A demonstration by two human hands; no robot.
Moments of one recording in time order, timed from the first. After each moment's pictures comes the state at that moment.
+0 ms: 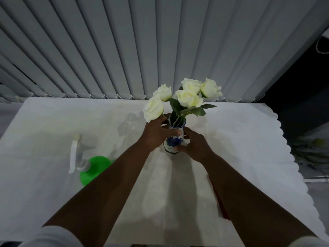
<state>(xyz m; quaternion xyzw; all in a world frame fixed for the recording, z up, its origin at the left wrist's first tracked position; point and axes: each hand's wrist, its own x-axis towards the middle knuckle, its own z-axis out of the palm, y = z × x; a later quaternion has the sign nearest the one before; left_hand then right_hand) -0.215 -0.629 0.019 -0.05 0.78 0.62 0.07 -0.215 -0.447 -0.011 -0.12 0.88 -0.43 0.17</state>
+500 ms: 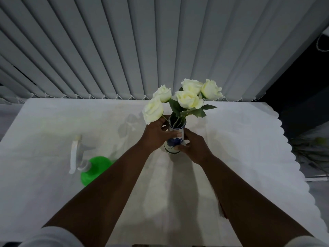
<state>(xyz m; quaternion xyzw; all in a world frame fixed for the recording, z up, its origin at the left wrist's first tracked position) -0.211 -0.630 0.013 -0.05 0.78 0.62 0.07 -0.209 -0.450 -0.018 -0.14 0.88 -0.44 0.13</state>
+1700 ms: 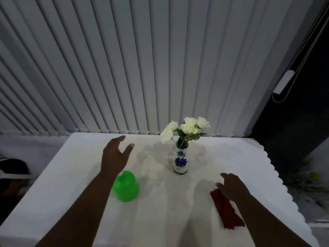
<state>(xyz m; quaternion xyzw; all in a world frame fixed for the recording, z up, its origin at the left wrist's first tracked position) -0.072 -0.756 0.131 -0.14 0.89 0.33 -0.29 -0.117 -0.341 0.032 -0.01 0.98 -0.10 0.16</state>
